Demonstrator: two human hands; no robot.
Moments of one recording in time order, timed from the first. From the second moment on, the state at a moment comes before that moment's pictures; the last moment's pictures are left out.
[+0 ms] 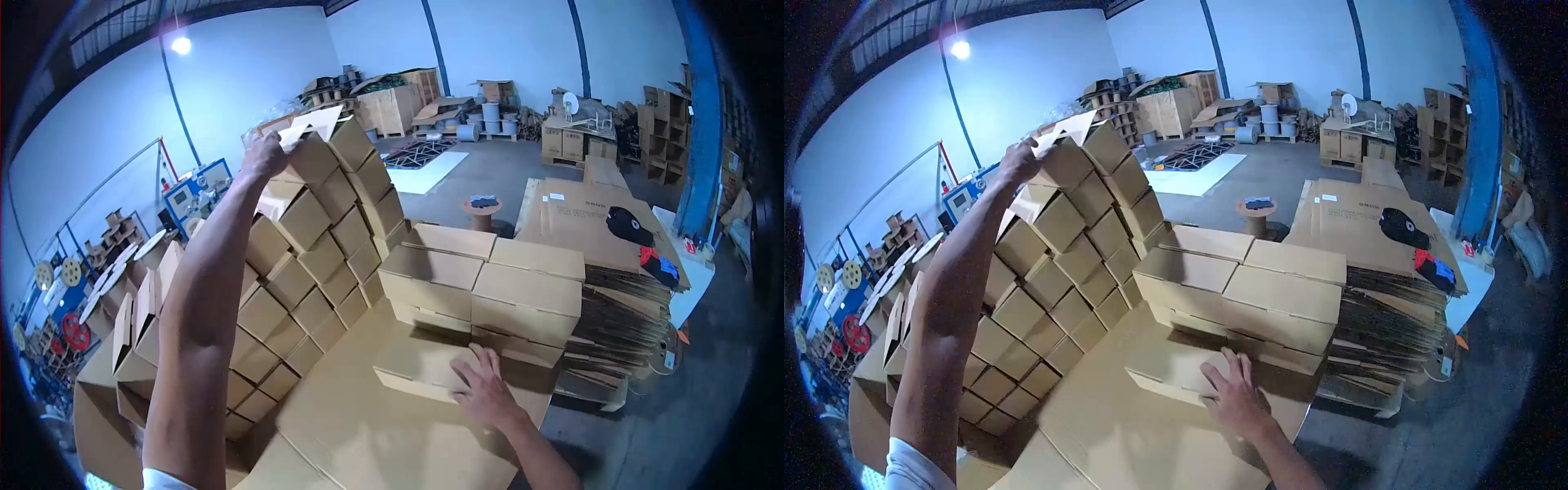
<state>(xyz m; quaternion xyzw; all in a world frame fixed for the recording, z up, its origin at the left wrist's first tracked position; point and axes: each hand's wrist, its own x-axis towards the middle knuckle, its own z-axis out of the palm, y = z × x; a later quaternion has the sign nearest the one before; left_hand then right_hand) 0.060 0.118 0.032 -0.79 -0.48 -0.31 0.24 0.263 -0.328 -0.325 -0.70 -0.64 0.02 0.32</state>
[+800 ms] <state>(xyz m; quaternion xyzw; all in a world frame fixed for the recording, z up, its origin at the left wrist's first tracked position) -0.069 -0.016 0.162 -0.69 -0.31 -0.57 0.32 0.190 -0.189 -0.382 -0.77 -0.56 -0.26 0.17</state>
